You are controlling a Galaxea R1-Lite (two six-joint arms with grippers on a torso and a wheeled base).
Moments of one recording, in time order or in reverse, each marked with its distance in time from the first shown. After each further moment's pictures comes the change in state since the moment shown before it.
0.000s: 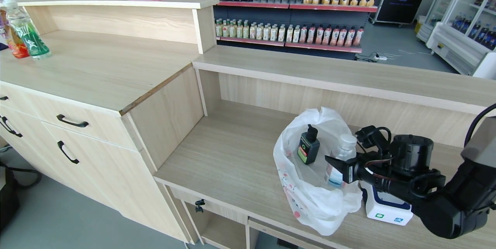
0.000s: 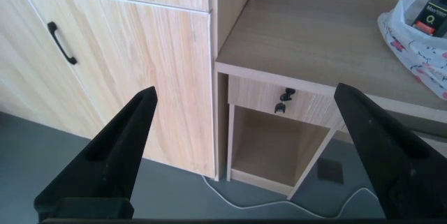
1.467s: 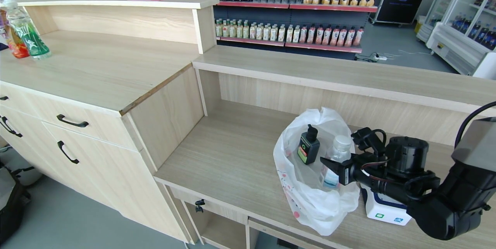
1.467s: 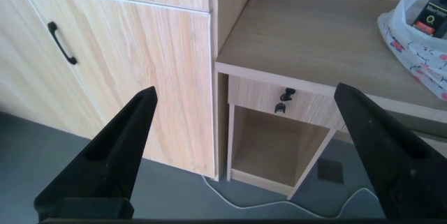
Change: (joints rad) left arm 0.000 0.000 0.000 0.000 0.000 0.000; right arm 0.010 0.039 -0.001 -0.048 0.038 -0.008
